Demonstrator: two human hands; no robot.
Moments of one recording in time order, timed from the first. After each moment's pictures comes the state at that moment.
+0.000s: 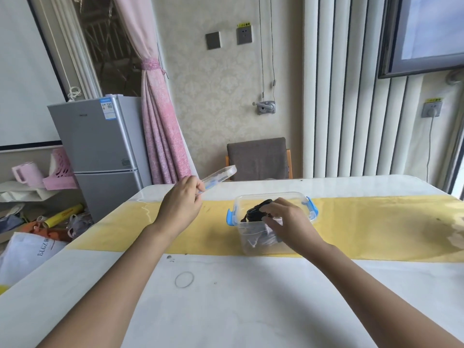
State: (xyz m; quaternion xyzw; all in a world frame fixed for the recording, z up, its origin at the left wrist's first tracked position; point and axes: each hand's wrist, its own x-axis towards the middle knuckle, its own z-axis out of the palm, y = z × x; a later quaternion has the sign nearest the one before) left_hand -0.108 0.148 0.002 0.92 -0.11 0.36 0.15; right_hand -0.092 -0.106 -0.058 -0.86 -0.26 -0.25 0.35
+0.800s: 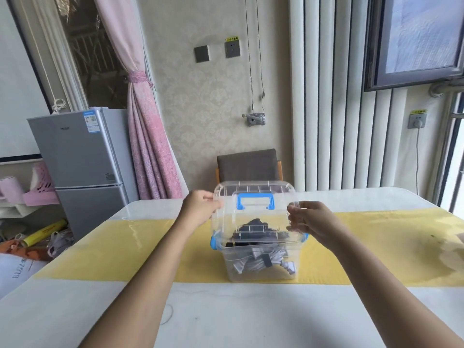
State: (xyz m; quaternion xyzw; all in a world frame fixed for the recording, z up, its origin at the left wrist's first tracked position) left_hand -0.039 0.087 0.016 0.88 0.02 0.15 0.44; right_hand -0.051 -0.168 -0.016 -0.70 0.00 -0.01 0.71
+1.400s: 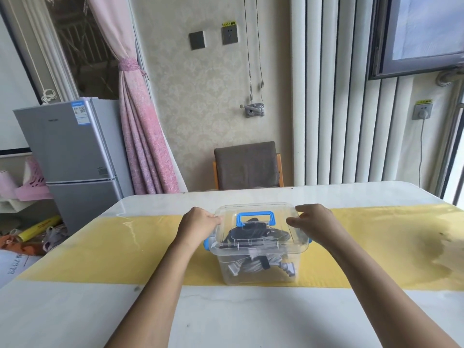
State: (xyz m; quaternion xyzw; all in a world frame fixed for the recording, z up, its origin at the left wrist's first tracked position) left_hand -0.013 0.084 -0.035 0.94 0.08 0.11 0.32; right_hand -0.036 -0.172 -0.030 -0.91 0.02 -0.08 0.40
